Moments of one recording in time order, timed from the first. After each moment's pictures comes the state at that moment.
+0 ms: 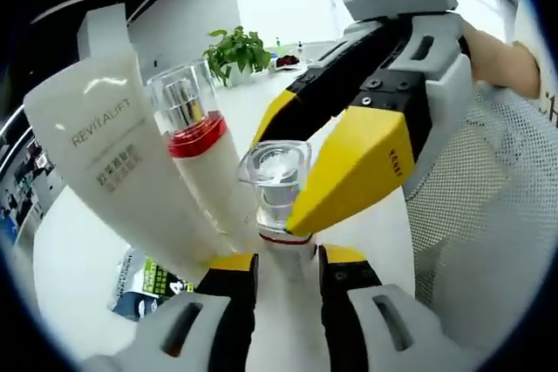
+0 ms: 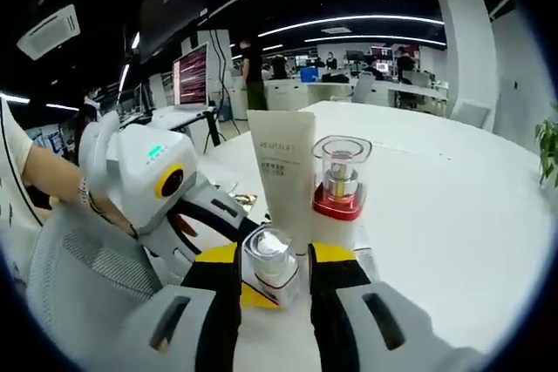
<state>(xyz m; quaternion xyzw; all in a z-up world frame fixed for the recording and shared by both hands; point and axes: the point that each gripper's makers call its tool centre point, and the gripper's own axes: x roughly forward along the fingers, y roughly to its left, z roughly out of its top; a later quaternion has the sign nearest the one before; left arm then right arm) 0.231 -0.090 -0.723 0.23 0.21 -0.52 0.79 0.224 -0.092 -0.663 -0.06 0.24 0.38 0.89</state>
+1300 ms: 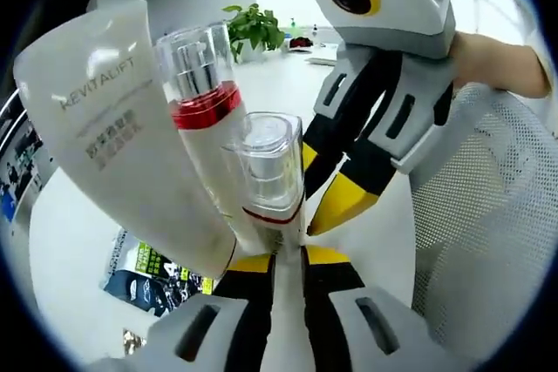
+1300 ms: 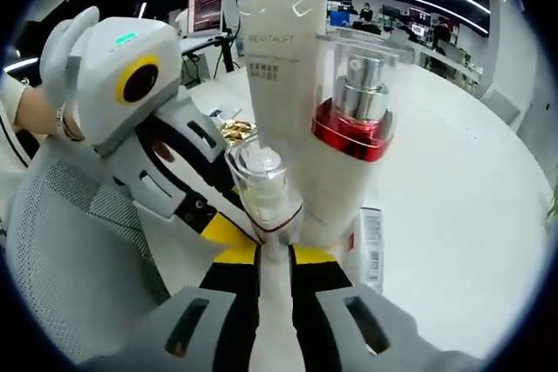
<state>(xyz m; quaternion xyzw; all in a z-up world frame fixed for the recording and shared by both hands) 0.236 -0.089 -0.735 0.22 0.27 -0.50 0.79 0.228 -0.102 -0.726 -0.16 0.35 0.41 0.82</state>
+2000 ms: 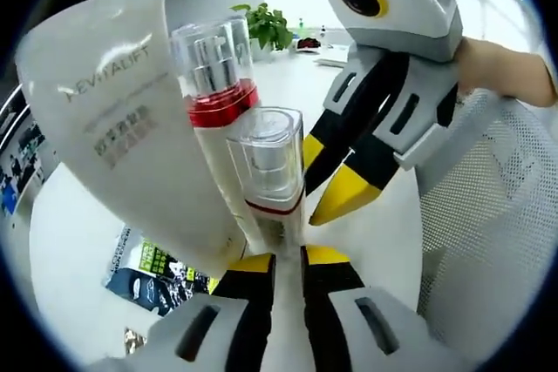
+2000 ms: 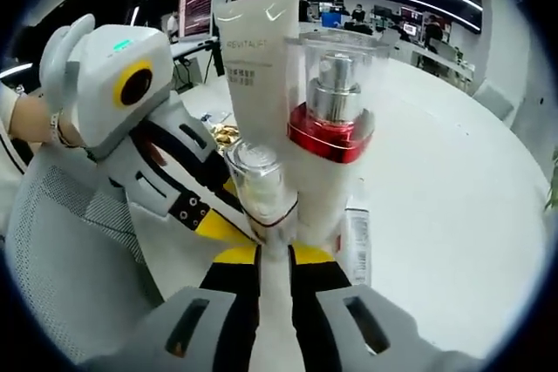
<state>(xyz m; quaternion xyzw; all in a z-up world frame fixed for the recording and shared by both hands) 0.239 -0.083 -0.734 0.21 0.28 -0.49 0.80 0.235 -0.112 -0.719 -0.15 0.35 0.40 0.84</state>
